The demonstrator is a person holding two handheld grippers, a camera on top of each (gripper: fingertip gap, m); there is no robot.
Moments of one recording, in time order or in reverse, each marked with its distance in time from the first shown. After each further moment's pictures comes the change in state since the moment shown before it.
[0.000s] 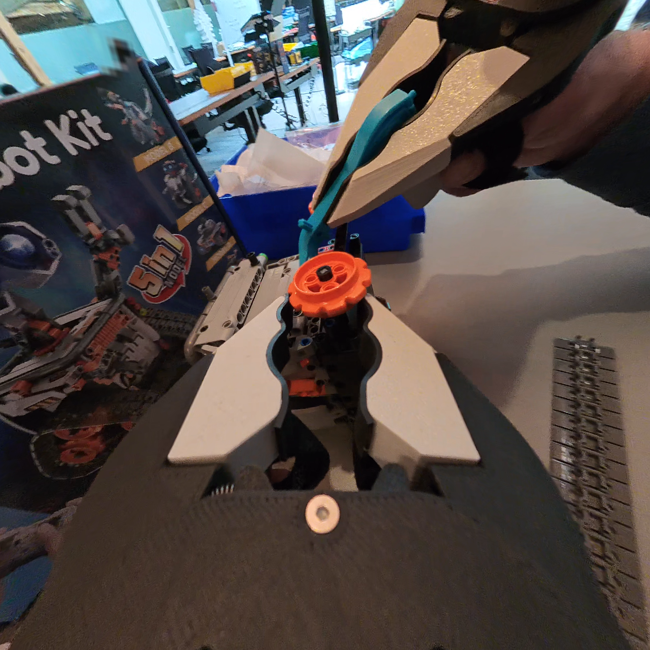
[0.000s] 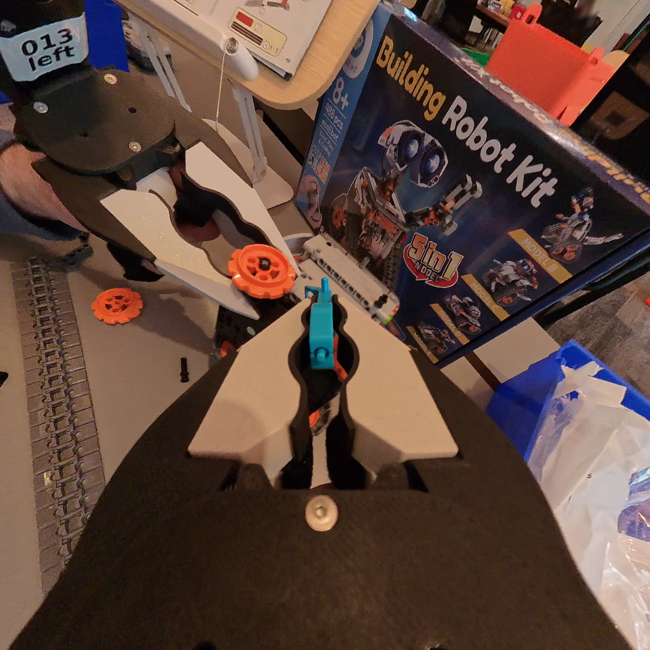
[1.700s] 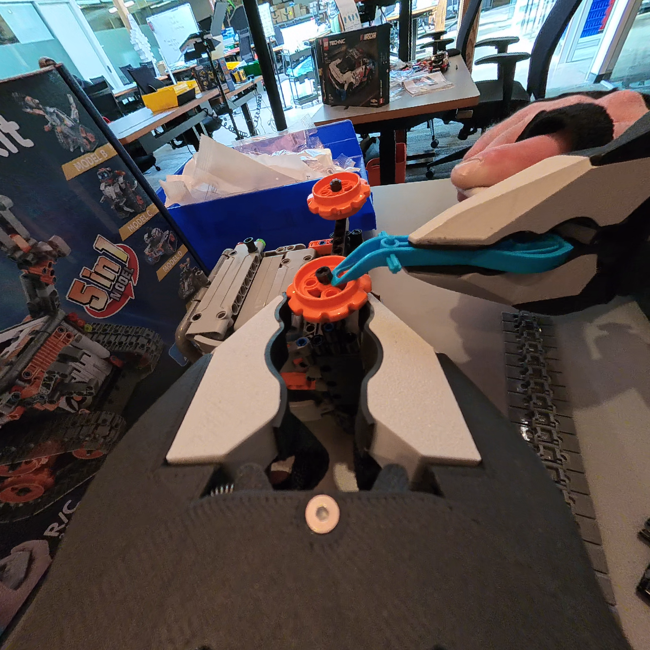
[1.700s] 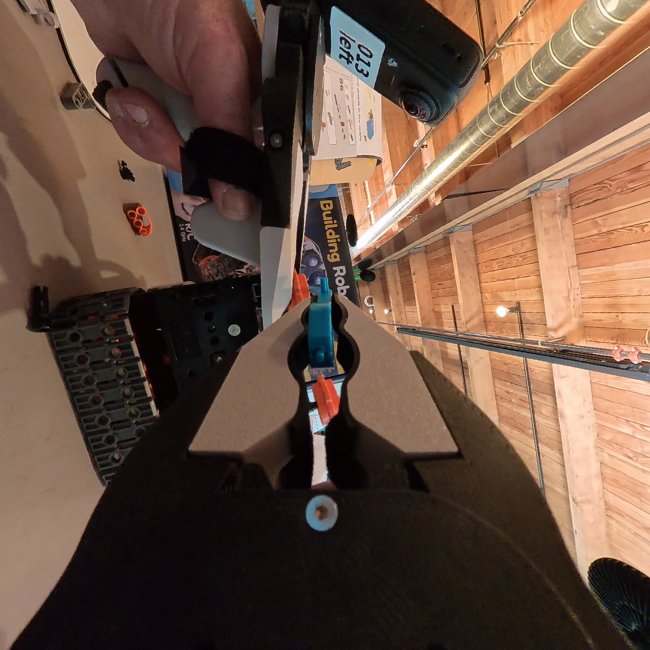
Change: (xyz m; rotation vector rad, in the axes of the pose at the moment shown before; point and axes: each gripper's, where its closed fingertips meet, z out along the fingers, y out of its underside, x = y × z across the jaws) left arm 0.026 0.004 -0.006 0.036 0.141 0.033; right arm -0.082 -0.010 -0.020 0.147 0.743 -1.091
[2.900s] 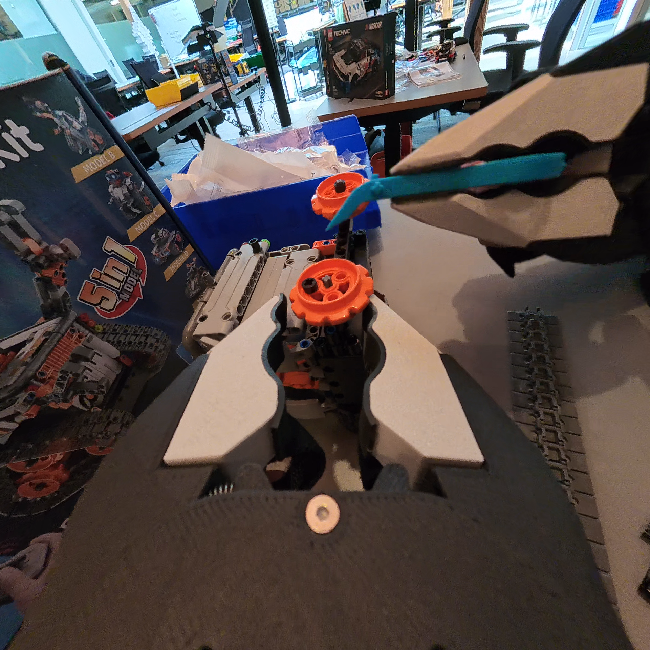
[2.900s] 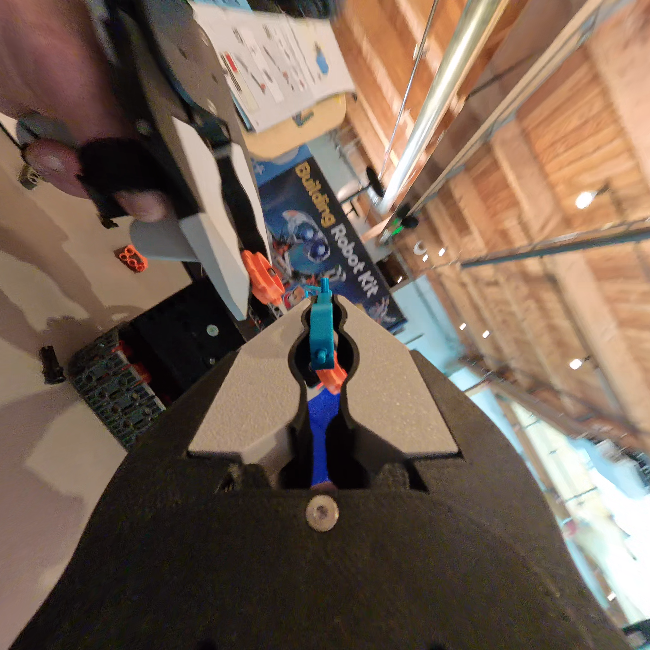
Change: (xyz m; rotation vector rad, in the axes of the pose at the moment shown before) left arm -0.003 -0.001 -0.001 -0.019 -0.013 0.009; right arm 0.022 0.025 -0.001 -0.082 -0.004 0.378
